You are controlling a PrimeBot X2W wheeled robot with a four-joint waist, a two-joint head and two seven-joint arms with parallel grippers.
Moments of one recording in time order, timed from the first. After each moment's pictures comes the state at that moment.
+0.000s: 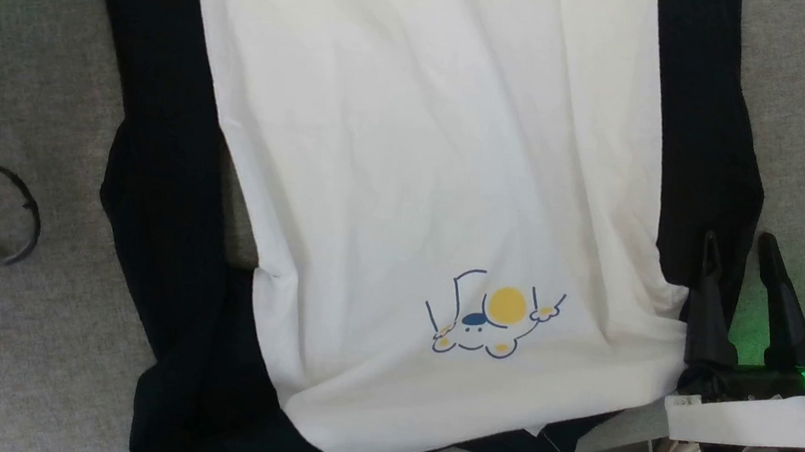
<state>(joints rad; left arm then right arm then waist) -1.17 0.45 -0.24 0.35 -0.51 0.01 0.92 -0.09 -0.05 -0.03 -0.02 0.31 0.13 -0.26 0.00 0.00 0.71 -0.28</state>
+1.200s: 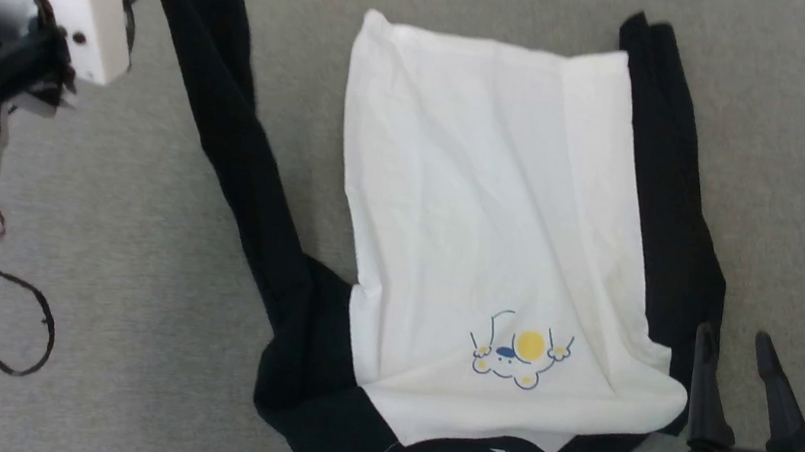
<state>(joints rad) -0.89 0.49 -0.19 0.15 -0.71 -0.07 0.88 0.04 -0.05 -0.09 0.05 0.25 0.13 -0.25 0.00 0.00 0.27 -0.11</state>
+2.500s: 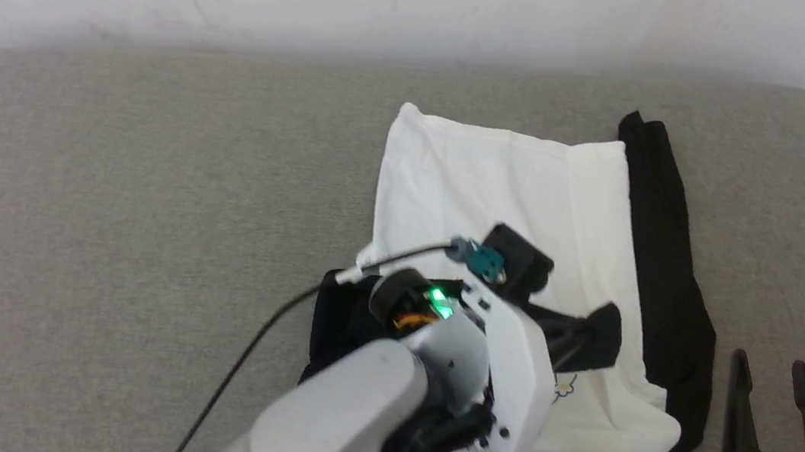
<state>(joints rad) -0.58 0.05 -0.81 0.17 -0.69 -0.01 0.46 0.14 -0.05 -0.16 -0.05 0.24 0.13 -0.19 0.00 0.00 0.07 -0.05</state>
